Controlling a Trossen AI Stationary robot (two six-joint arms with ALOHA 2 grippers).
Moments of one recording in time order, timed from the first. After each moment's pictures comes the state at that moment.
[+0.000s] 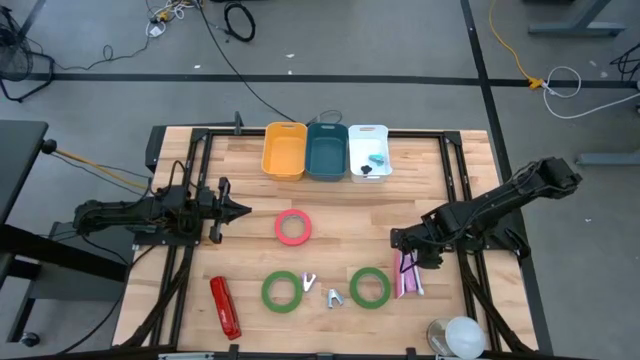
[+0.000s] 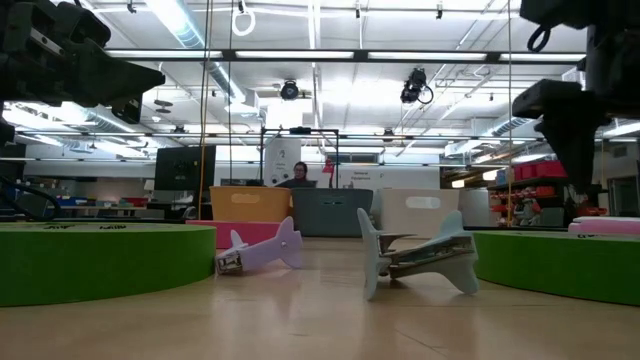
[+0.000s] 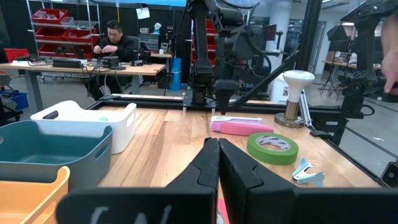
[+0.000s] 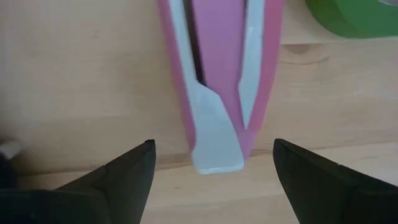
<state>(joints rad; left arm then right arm) 0.03 0.01 0.01 0.05 0.02 -0.07 0.34 1.25 0.73 -0.91 0.00 -1.19</state>
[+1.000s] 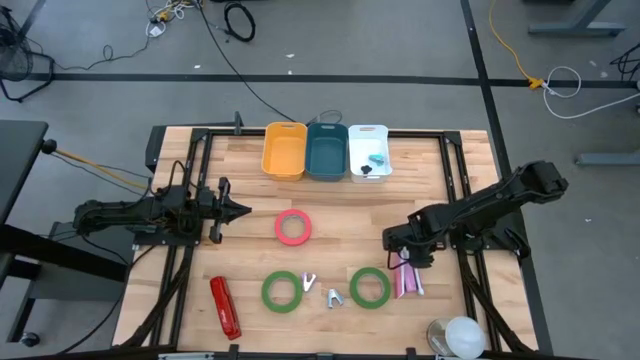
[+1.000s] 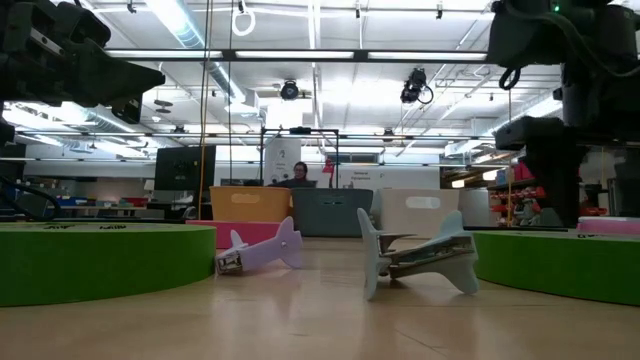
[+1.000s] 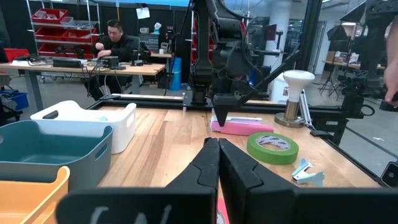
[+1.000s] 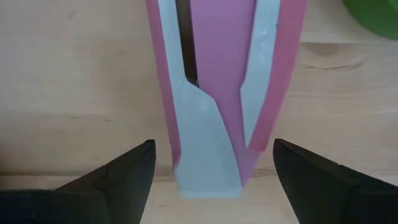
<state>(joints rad) 0.03 0.01 0.01 0.05 0.02 -0.07 0.27 1.40 0.73 -0.84 -0.05 -1.33</state>
